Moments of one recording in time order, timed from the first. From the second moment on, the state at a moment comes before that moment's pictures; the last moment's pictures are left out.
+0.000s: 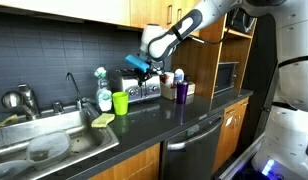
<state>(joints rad) 0.26 0.25 0.07 -1.96 -0.31 2.56 1.77</state>
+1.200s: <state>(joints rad) 0.26 0.28 0.06 -1.96 -0.30 2.56 1.77</state>
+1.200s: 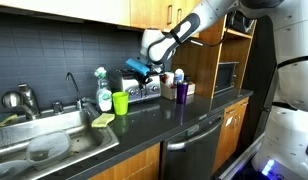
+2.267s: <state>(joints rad) 0.26 0.30 0.04 -2.07 -0.27 2.77 1.77</state>
